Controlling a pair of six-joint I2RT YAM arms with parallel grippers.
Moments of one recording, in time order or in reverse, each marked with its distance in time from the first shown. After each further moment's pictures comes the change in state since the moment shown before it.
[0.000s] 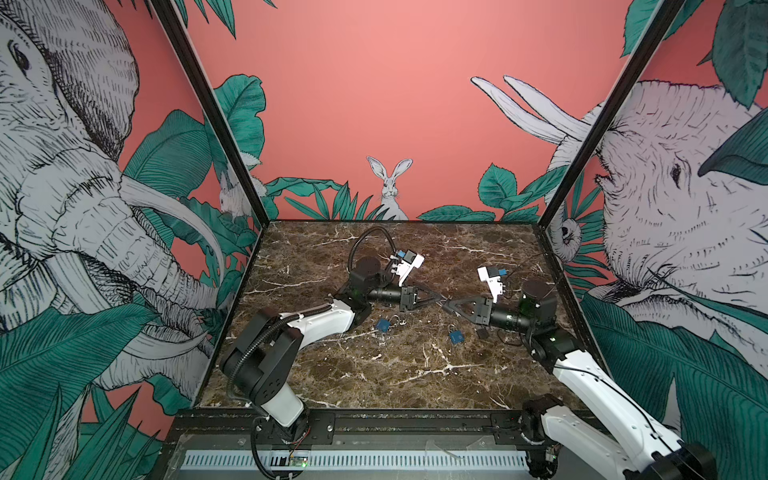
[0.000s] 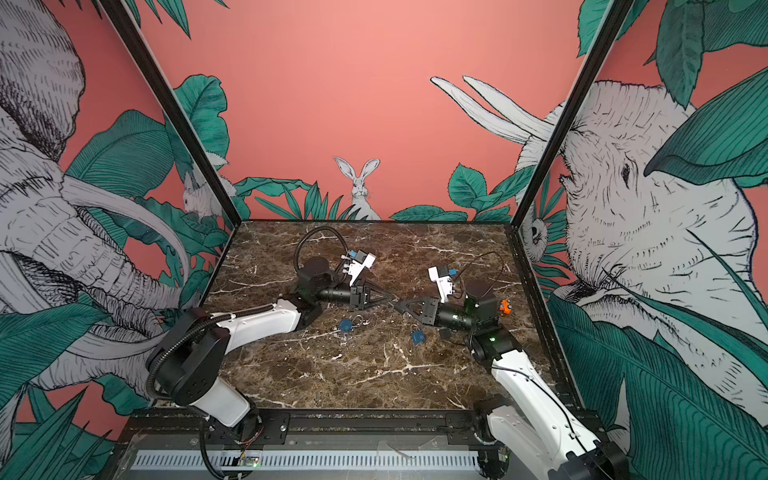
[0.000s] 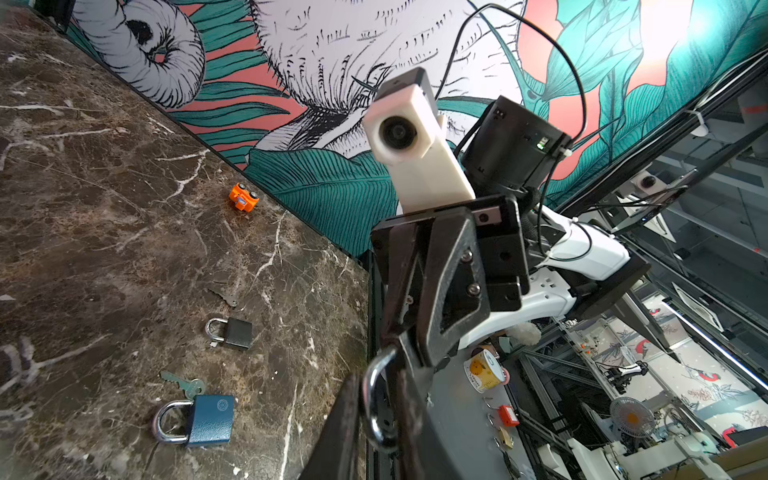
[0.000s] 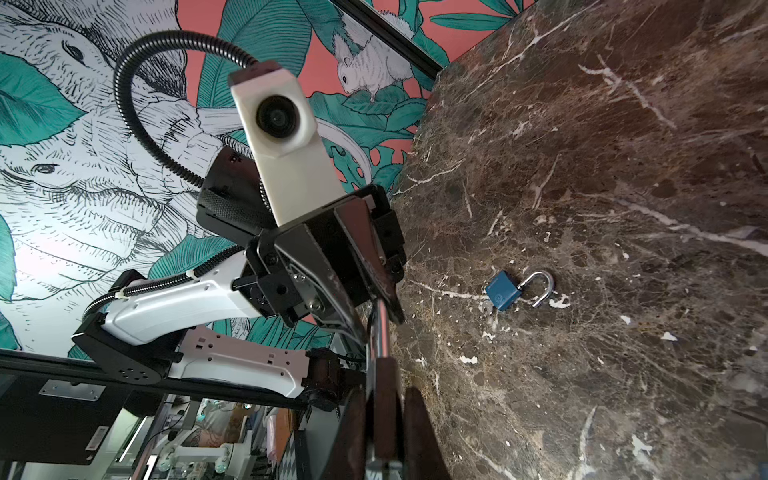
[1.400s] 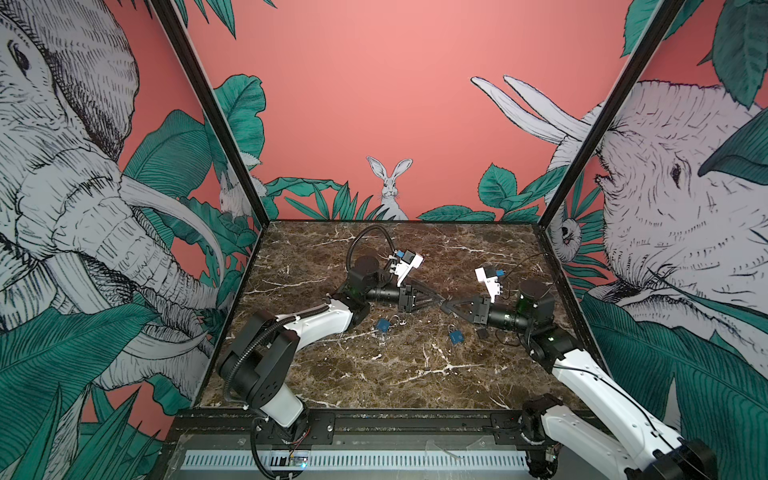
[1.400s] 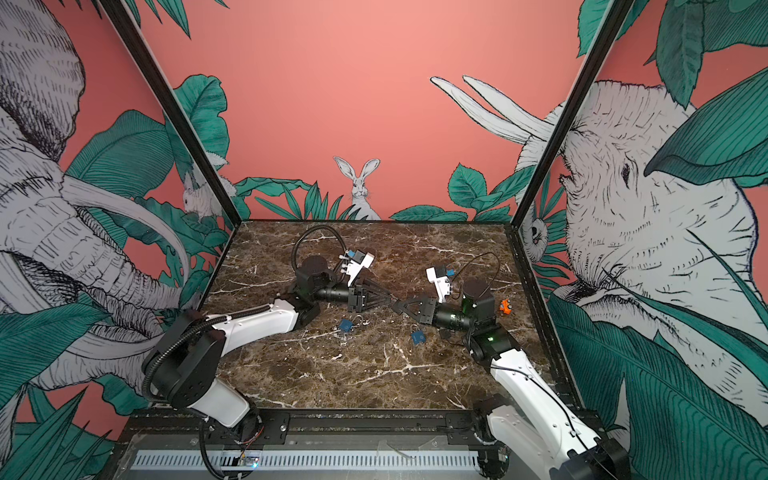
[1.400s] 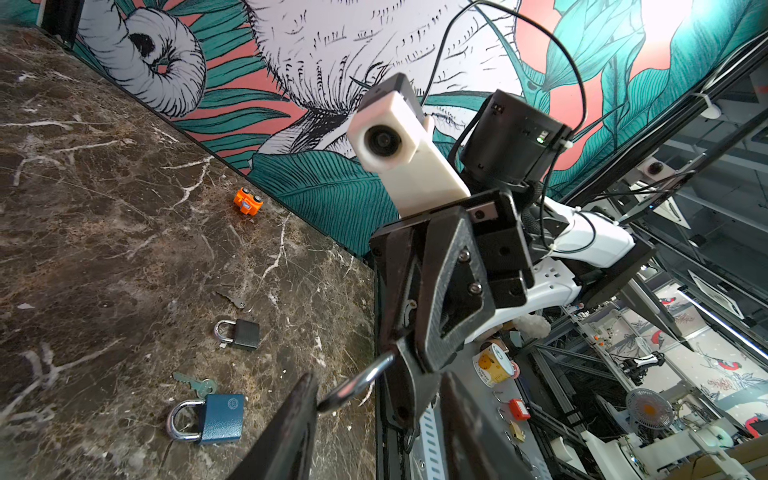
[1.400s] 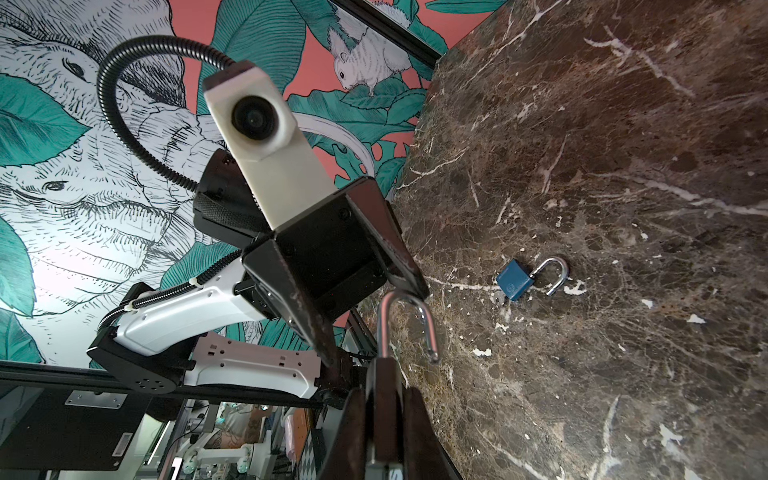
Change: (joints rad) left arm 0.009 -0.023 -0.001 -0.036 0.000 0.060; right arm 0.030 0.016 0.003 0.011 0.009 0.079
